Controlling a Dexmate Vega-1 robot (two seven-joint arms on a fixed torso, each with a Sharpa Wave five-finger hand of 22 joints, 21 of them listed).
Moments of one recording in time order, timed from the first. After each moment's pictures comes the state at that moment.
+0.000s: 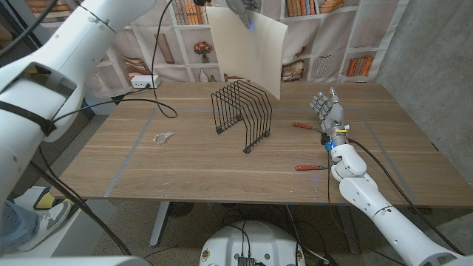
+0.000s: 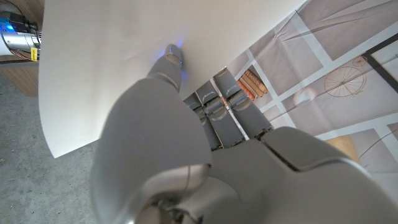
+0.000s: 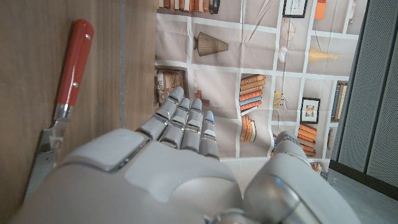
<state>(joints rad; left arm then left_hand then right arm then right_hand) -0.13 0.66 0.69 -1.68 0.37 -0.19 -0.74 1.37 0.07 0.22 -0.11 0.19 1.12 -0.06 0.35 0.19 1.11 -0.17 0.31 0.40 1.16 -0.23 0.26 0.23 0.94 -0.14 0.46 0.18 -1.02 -0.44 -0.28 -1.47 0.70 0.42 -0.13 0.25 -0.03 0.30 -0.09 0.20 0.26 0.05 0.21 0.19 0.35 0.08 0.23 0.19 0.28 0.02 0.21 0.19 0.25 -0.04 0.47 0.17</state>
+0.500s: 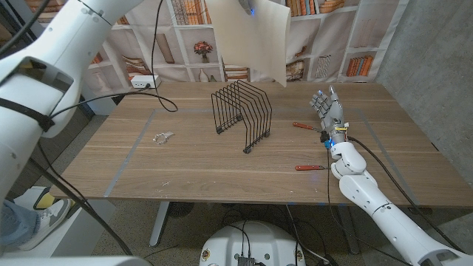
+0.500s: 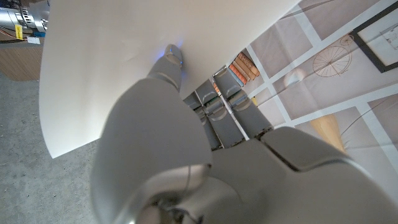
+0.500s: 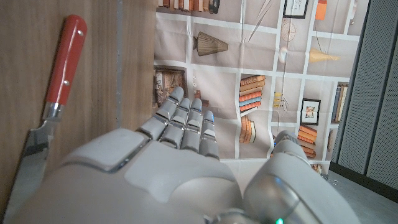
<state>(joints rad) -0.15 0.66 0.67 -1.68 0.35 -0.18 -0.71 1.37 0.07 0.22 -0.11 0.19 1.12 -0.06 0.35 0.19 1.11 -0.17 0.30 0.41 1.16 -0.23 0.26 0.24 0.94 -0.13 0.46 0.18 -1.01 -0.45 -0.28 -1.47 0.70 0.41 -0.13 0.25 -0.02 0.30 -0.09 0.20 0.26 0.05 0.21 0.19 0.35 0.08 0.23 0.19 0.28 0.02 0.21 0.19 0.25 -0.04 0.46 0.17</state>
